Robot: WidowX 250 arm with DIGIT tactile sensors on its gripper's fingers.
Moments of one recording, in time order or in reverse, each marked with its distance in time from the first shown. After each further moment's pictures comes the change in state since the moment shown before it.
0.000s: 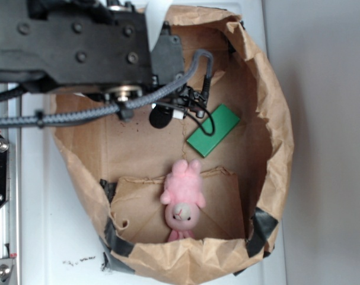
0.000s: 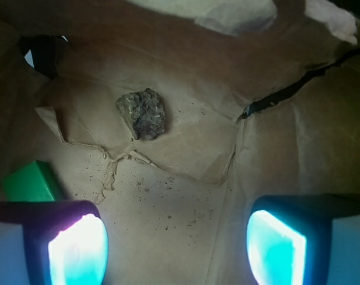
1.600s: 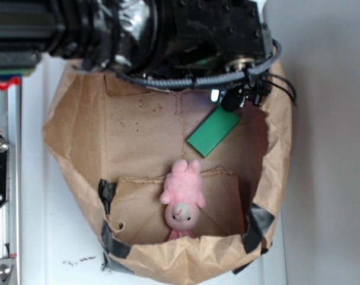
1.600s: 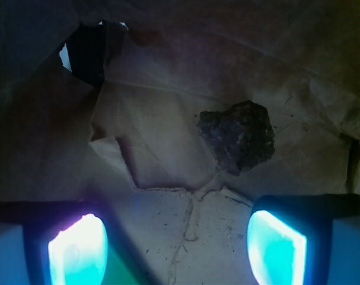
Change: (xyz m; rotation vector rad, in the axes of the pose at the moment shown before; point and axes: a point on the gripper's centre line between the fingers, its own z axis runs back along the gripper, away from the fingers) arm 0.027 -0.046 -0.050 0.018 0.067 0.070
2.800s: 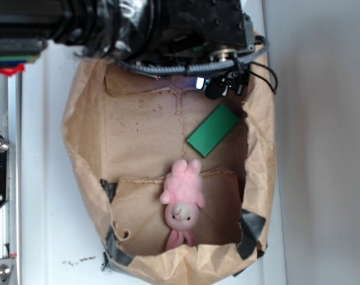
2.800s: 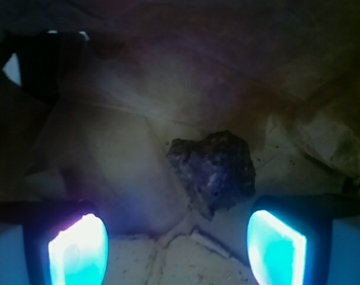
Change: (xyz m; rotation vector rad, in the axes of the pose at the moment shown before) arm 0.020 0.021 -0.018 0.064 -0.054 -0.042
